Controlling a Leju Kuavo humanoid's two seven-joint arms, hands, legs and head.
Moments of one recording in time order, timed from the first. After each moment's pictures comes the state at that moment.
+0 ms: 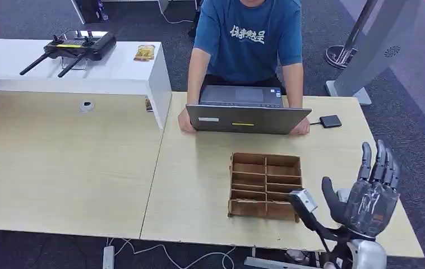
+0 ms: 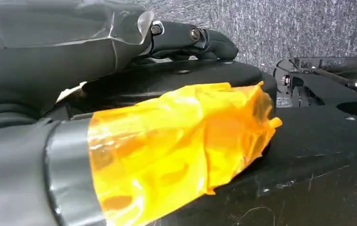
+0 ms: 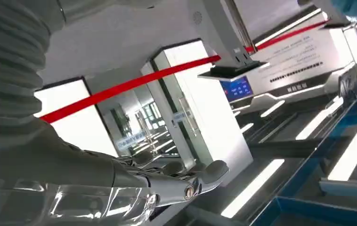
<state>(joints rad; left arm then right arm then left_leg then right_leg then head) -0.04 -0.24 0.32 -0.20 -0.18 0.13 0.21 0.12 -0.18 0.14 -1.73 1.50 -0.65 0.17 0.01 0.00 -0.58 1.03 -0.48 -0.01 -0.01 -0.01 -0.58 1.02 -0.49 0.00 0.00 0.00</state>
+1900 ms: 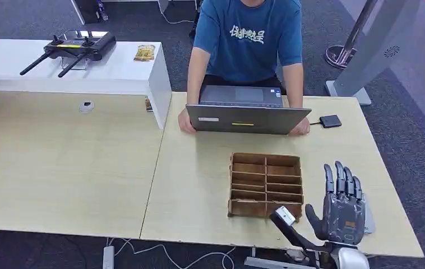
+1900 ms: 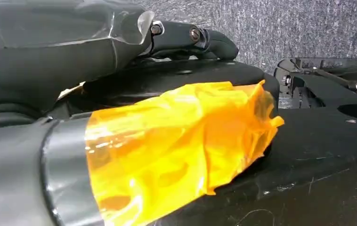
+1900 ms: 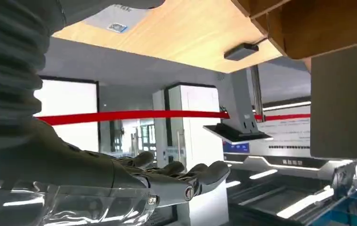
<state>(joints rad) -0.04 -0.25 0.41 -0.21 -0.24 0.13 0.22 0.16 -0.30 0.29 -1.67 1.50 -0.43 0.31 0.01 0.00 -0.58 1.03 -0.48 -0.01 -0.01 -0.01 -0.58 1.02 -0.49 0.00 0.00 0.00</state>
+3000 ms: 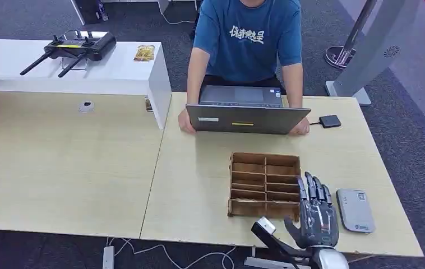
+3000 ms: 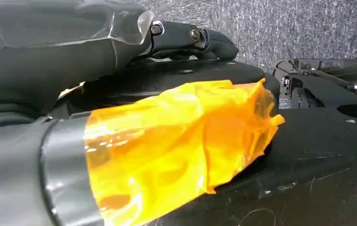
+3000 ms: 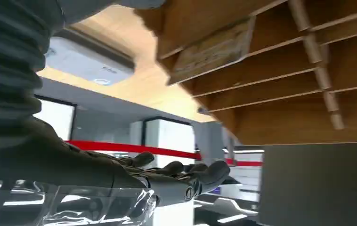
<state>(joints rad) -0.03 -0.26 0.45 -0.22 -0.30 0.12 0.21 0.10 -0.31 0.44 -1.59 1.38 -0.33 0.28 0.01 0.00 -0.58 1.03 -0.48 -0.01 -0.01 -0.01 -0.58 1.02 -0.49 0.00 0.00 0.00</state>
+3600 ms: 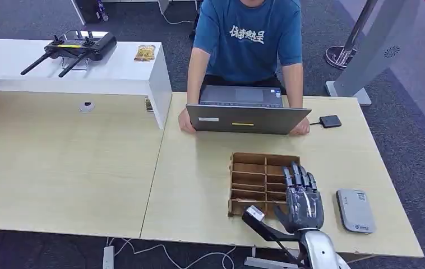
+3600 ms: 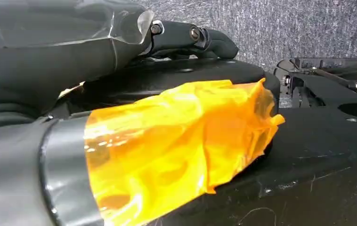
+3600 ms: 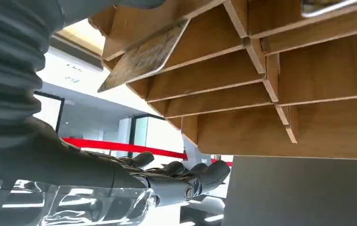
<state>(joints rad) -0.04 -0.26 0.47 -0.22 -0.31 0.12 0.21 -0.02 -0.28 0.48 -1.45 1.37 -0.32 0.26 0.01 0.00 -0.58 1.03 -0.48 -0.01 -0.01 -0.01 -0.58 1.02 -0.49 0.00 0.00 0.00</state>
